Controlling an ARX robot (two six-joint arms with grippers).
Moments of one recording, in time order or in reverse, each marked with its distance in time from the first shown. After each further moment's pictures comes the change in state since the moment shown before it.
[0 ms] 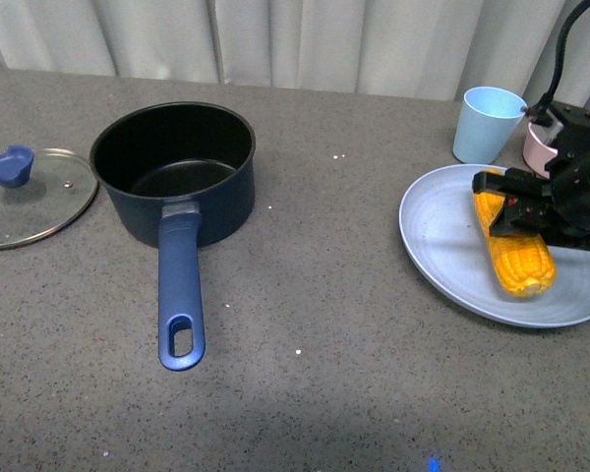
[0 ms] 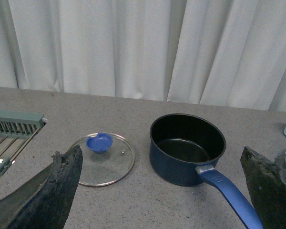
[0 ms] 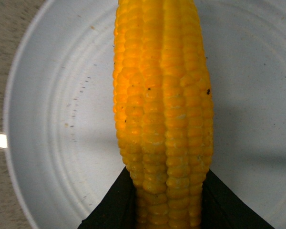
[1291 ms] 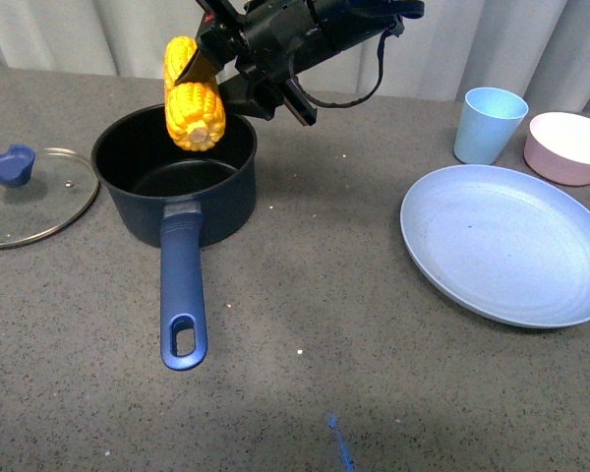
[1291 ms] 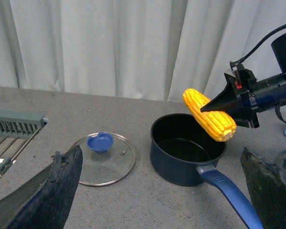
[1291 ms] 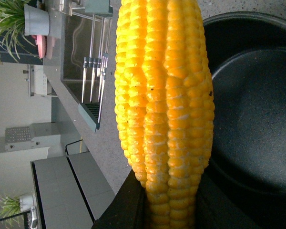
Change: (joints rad) left arm 0.000 0.000 0.000 0.000 0.000 0.000; right arm 0.376 0.398 0.863 -0.143 -0.603 0.488
